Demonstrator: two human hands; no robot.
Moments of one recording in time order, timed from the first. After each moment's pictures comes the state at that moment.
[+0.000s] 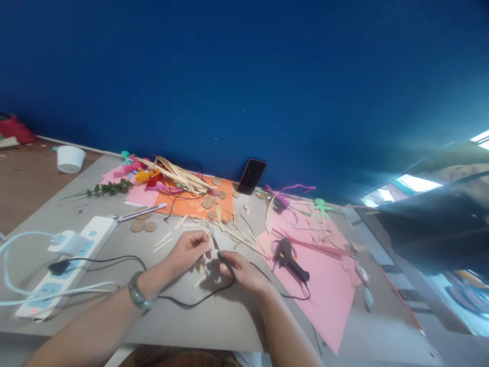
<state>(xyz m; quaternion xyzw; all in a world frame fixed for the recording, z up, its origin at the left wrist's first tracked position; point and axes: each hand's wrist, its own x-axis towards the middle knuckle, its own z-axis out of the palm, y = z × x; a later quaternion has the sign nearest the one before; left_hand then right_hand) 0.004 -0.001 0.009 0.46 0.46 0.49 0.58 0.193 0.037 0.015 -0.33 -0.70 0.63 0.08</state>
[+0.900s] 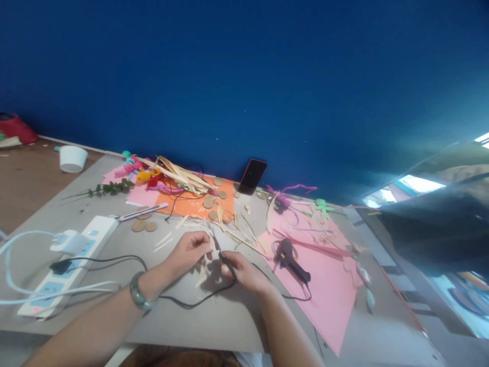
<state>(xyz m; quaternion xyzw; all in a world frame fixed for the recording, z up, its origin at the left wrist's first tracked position) 0.006 -0.004 0.011 0.43 0.47 0.49 0.60 0.192 0.037 0.018 -0.33 -0.69 0.64 0.09</state>
